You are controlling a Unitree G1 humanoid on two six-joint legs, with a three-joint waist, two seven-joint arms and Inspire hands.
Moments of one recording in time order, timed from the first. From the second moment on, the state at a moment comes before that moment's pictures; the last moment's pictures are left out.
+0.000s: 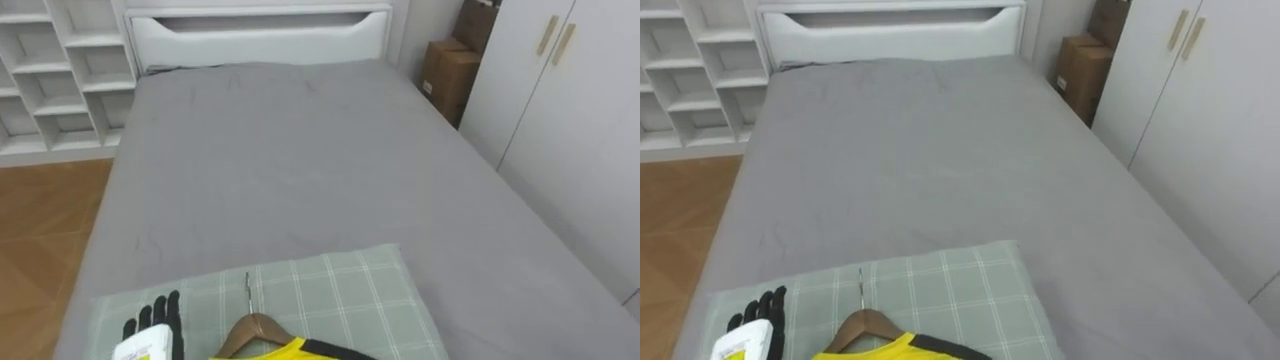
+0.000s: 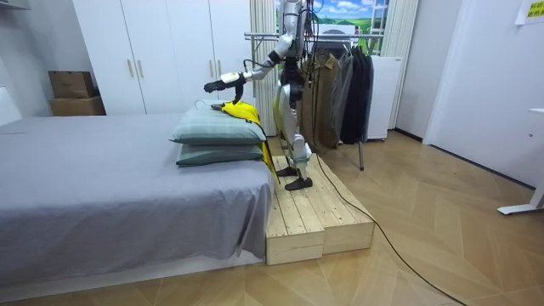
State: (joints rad) left arm -0.08 0.22 -0.16 0.79 0.85 0.08 0.53; right arm 0.09 -0.22 0.06 1.28 -0.34 0.17 0.11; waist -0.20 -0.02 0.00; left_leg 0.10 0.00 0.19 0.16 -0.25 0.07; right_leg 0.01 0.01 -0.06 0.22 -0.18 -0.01
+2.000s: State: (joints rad) left arm -0.24 0.17 -0.24 1.11 0.62 0.10 0.29; right arm 0.07 -0.22 0.07 1.25 -0.26 0.17 0.07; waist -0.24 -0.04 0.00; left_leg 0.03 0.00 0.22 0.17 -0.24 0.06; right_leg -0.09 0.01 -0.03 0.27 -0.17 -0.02
